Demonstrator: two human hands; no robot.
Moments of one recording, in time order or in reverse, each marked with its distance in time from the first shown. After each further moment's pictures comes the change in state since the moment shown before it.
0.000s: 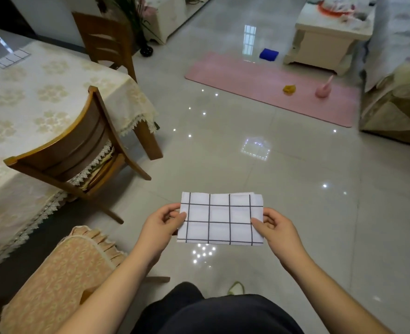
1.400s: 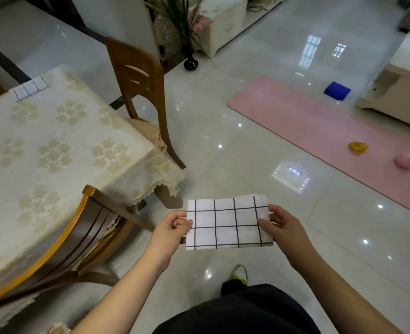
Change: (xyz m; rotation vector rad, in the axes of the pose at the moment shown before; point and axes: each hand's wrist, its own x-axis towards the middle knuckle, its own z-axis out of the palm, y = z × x) left_hand 0.495 0.187 -0.064 -0.126 0.212 -0.183; right_hand 0.540 -0.251 0.118 -0.168 -0.221 0.001
